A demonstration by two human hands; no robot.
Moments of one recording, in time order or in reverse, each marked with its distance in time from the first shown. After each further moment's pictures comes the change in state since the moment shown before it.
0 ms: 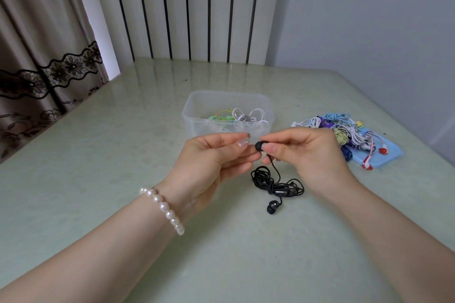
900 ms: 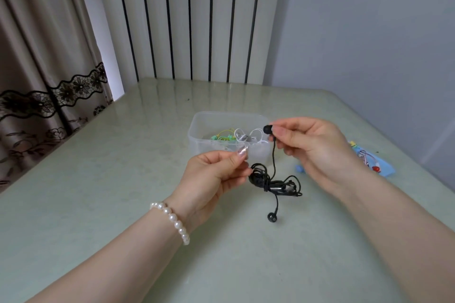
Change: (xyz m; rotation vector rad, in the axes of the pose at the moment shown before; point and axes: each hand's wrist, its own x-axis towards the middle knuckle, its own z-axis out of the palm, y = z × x) left_hand 0.012 0.001 -0.007 -0.013 0.023 0.052; right_hand 0.024 -0.034 -0.007 0.140 0.014 0.138
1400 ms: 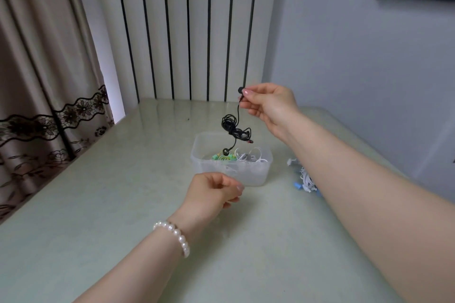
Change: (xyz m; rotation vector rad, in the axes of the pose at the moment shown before) left_hand 0.007 0.001 -0.014 0.478 0.040 0.074; right_hand 0.101 -0.034 0.037 0.033 0.152 -0.019
